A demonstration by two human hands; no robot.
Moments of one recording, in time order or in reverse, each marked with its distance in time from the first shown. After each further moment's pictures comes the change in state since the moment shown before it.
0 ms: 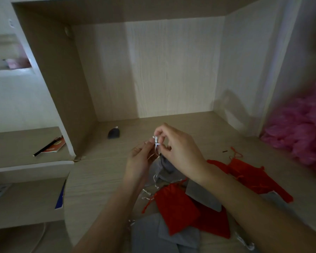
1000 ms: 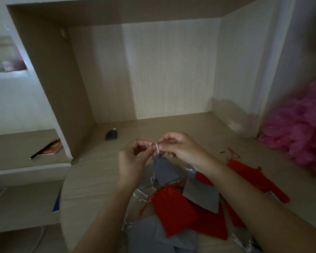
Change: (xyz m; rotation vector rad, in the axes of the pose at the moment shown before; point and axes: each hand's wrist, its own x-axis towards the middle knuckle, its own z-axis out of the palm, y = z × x) left_hand 0.002 0.001 -0.011 0.349 0.060 0.326; right_hand 0.007 0.023 -0.006 0.696 -0.234 0.453
